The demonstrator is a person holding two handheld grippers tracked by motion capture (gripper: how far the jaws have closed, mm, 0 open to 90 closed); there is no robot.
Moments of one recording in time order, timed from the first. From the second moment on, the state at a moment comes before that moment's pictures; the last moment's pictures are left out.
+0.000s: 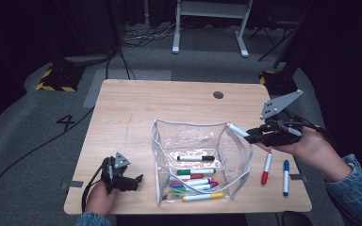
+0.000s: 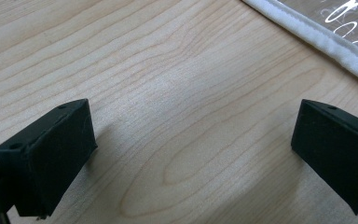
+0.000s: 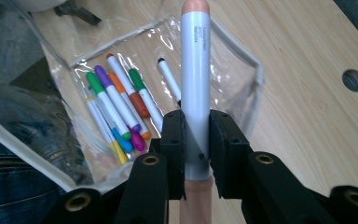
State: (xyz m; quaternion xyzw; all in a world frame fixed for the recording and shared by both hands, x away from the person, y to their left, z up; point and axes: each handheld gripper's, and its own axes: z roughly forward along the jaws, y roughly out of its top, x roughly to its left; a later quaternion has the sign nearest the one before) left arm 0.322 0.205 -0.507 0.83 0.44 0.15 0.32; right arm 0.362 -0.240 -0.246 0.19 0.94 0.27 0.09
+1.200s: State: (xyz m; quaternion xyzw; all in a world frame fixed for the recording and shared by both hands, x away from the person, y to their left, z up) left arm 0.323 0.205 -0.507 0.83 0.44 0.15 0.32; right arm 0.345 -0.107 -0.309 0.06 0.98 0.16 0.01
